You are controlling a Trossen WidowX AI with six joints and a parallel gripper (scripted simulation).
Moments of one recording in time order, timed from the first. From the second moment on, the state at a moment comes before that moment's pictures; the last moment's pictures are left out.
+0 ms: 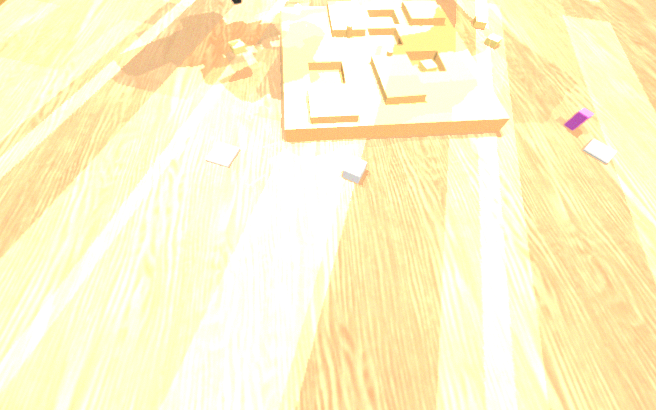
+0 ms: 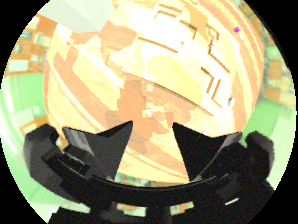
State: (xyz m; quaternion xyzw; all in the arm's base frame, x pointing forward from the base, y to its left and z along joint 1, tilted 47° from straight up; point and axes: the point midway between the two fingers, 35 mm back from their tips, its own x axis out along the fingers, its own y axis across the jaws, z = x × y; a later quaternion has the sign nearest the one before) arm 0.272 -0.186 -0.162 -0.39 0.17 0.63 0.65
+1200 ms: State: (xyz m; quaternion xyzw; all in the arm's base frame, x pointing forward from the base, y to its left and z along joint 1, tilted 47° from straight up) arm 0.364 -0.073 -0.020 0.02 0.49 0.43 0.76
